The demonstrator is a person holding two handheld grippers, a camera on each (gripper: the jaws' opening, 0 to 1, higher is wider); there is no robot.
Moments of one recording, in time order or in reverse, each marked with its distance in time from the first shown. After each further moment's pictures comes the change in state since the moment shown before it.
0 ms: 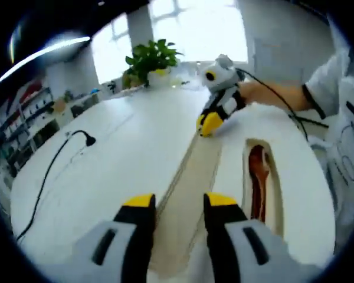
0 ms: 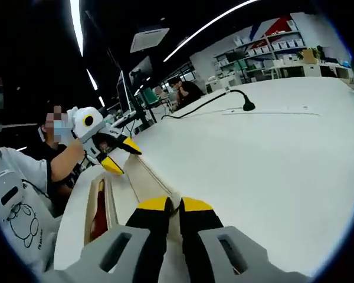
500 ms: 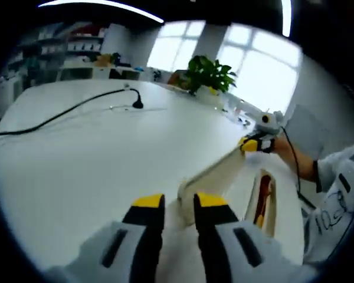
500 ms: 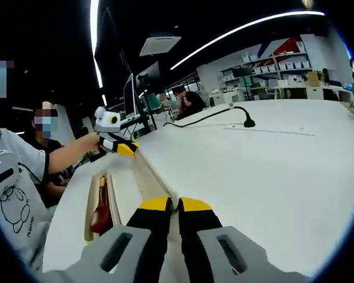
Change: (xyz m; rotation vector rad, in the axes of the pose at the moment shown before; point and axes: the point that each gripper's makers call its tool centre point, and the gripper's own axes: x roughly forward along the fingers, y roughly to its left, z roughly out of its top) left arm -0.026 0.031 -0.047 -0.447 -0.052 -0.004; right arm -0.009 0.017 -0.001 -0.101 -0.065 -0.021
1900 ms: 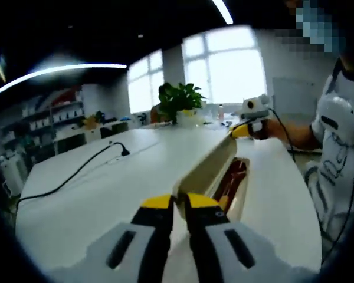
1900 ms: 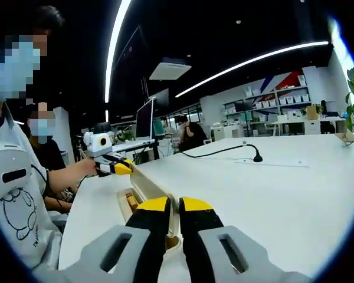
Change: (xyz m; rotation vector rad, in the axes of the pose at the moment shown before) left arm -0.075 -0.071 0.000 0.449 -0.266 0.076; right arm -0.034 0.069 0.027 -0.143 -0.231 -0.044
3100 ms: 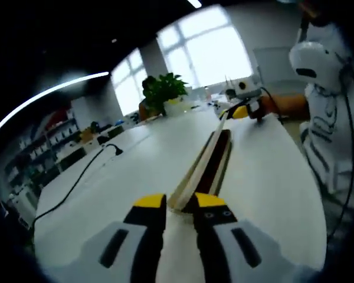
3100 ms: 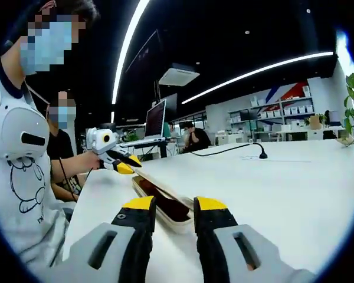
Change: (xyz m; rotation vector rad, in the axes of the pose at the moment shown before) left arm -0.018 -0.046 -0.035 0.219 0.110 -0.028; right arm -0.032 0.039 -0.042 -0.021 -0.026 0.041
